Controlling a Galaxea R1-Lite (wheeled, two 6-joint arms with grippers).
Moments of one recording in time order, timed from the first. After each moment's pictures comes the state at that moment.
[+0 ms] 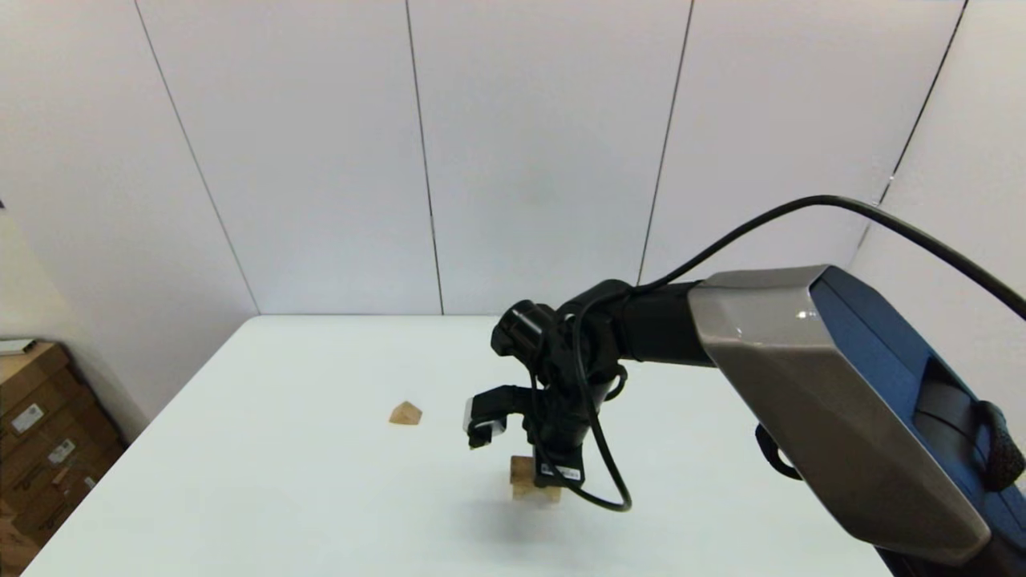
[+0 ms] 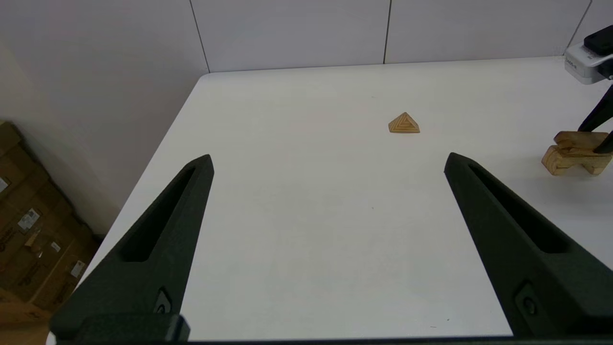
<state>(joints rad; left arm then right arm) -0.01 0.00 -0.02 0.04 0.00 0.02 0.72 2.45 -1.95 0.85 0.07 -0.82</state>
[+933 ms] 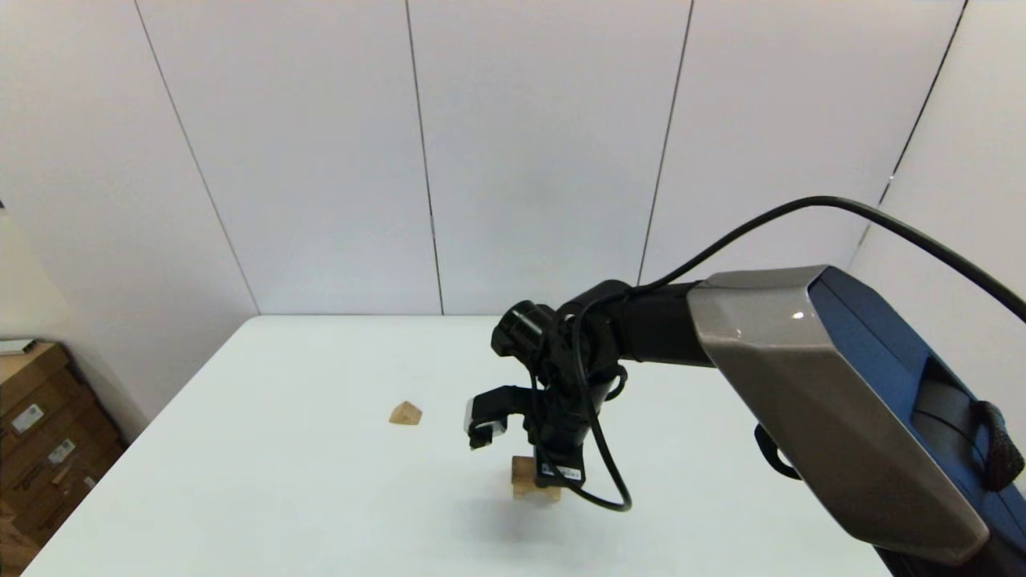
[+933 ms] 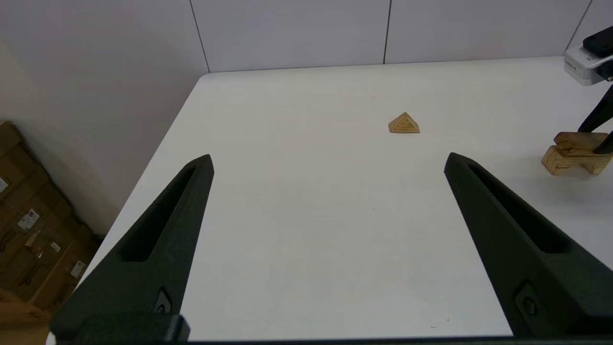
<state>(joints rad) -0.01 0.00 -0.02 0.04 0.00 0.02 0.72 2.45 -1.95 0.85 0.07 -0.82</state>
